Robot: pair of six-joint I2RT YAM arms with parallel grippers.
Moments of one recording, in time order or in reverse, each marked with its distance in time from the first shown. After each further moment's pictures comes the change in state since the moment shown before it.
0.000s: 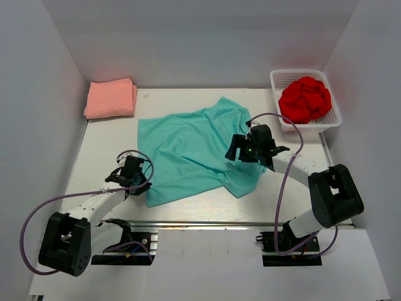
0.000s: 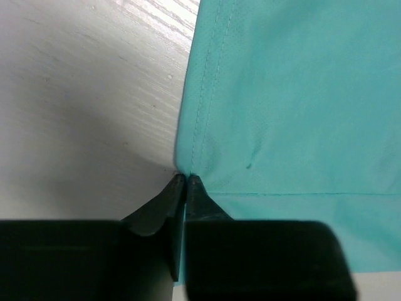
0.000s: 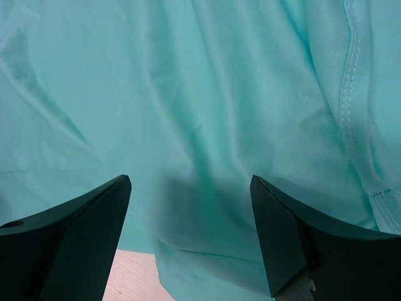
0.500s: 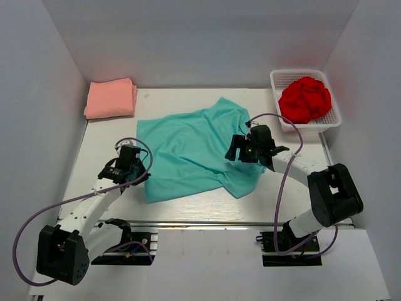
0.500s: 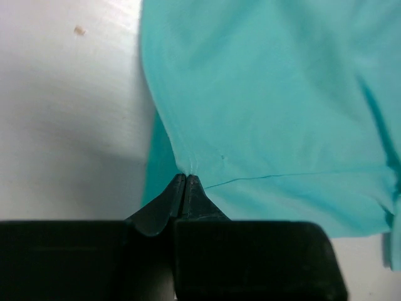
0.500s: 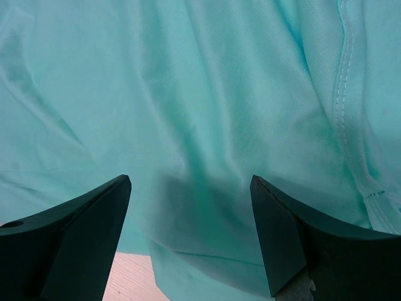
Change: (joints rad) left arm 0.001 -0.068 0.142 -0.134 0.015 0.069; right arm 0.000 0.007 0.000 0.000 -0.003 0.000
